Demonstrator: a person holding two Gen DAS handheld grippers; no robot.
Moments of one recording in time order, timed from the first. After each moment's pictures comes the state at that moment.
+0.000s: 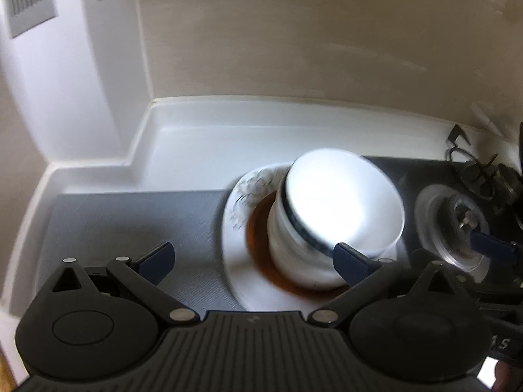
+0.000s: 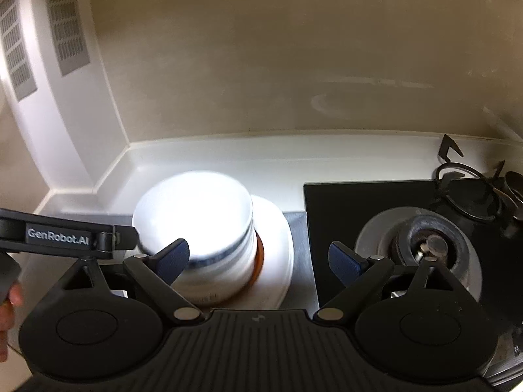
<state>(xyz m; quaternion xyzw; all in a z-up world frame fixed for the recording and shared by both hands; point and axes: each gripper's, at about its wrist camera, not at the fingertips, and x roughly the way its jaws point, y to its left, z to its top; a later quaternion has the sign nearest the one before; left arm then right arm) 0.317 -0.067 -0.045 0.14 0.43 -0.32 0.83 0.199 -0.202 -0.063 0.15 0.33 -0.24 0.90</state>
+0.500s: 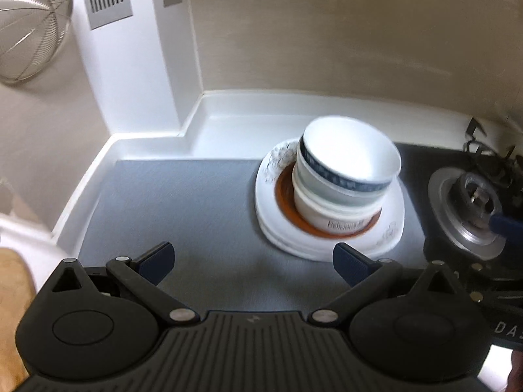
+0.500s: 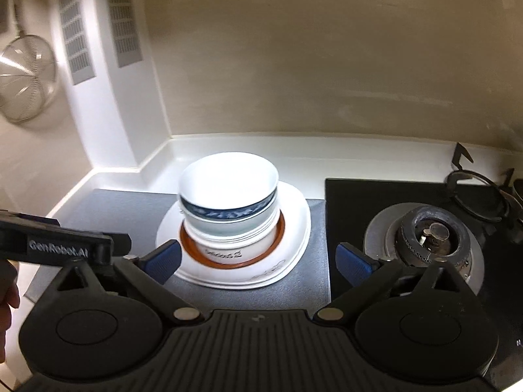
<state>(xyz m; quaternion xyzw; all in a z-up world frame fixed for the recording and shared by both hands) 0.233 -0.020 -0.036 0.15 0.40 -0.24 0.87 0.136 -0.172 -0.060 0.13 0.29 -0.17 0.93</state>
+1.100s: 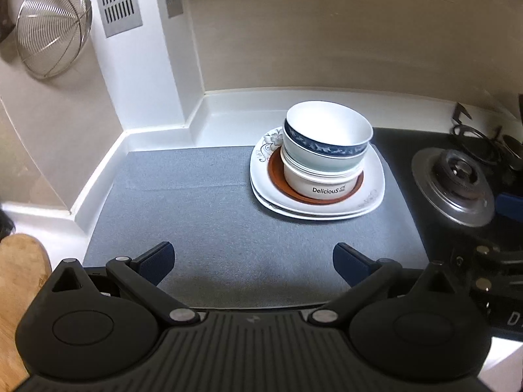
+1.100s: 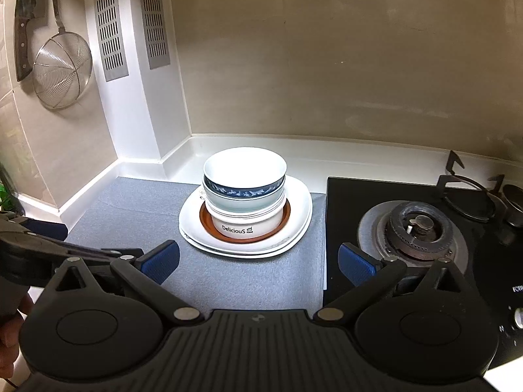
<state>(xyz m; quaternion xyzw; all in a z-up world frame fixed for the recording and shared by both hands) 0.170 0.007 -0.030 0.17 0.37 -0.25 0.88 0.079 -0.143 -0.042 0.11 0.28 -0.16 0.94</state>
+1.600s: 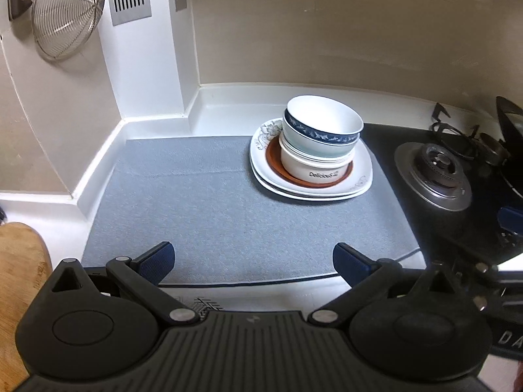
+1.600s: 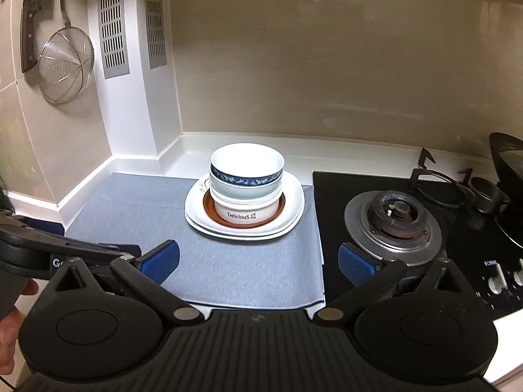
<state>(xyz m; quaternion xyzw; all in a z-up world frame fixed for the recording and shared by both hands) 0.166 0.056 -0.021 0.14 0.39 -0.29 0.86 0.057 -0.084 -0.027 0.09 0.29 -0.22 0.93</state>
